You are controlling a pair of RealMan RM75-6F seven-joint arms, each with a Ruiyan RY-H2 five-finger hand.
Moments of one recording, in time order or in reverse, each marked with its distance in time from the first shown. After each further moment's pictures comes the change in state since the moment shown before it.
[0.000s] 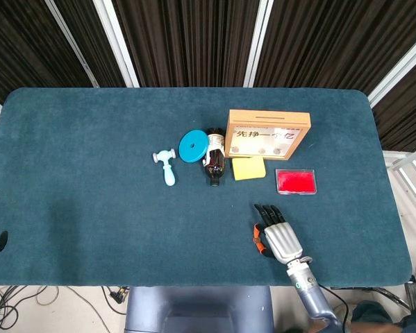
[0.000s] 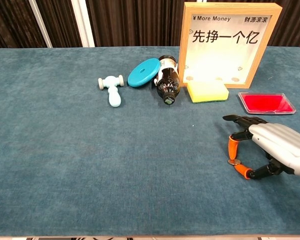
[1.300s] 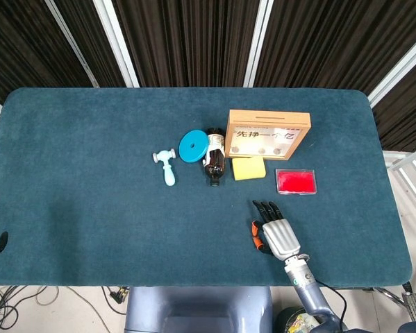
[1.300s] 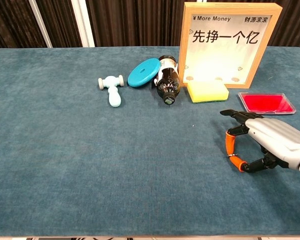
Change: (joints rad) left arm 0.002 0.001 0.002 -0.005 -0.004 -0.001 0.001; right arm 0.019 -0.005 0.013 -0.002 0.007 -0.004 0.013
